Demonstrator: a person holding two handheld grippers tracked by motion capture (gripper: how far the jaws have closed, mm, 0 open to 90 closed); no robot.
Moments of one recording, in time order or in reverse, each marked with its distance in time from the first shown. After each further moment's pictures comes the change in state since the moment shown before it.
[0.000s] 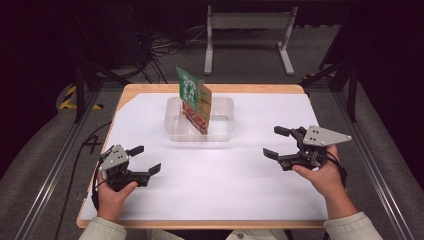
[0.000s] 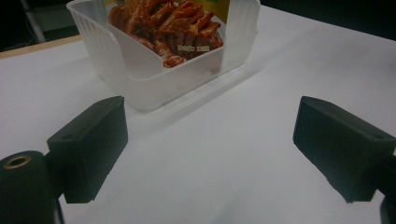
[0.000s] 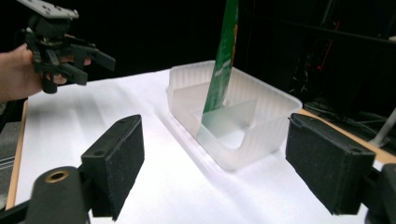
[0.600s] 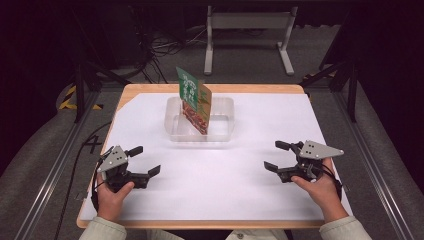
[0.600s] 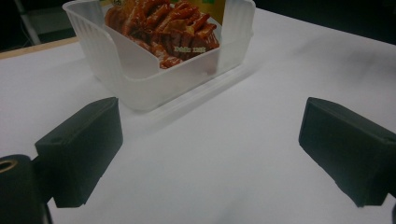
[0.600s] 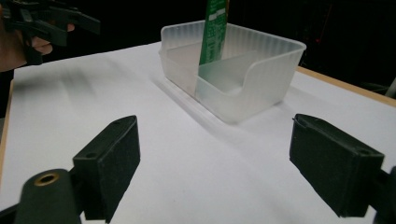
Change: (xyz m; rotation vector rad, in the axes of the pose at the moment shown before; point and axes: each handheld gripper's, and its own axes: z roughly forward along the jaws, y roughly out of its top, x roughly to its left) left arm 0.001 -0.004 -0.001 -0.021 -0.017 -0.002; right arm 0.002 -0.058 0.001 0.050 -0.026 0.076
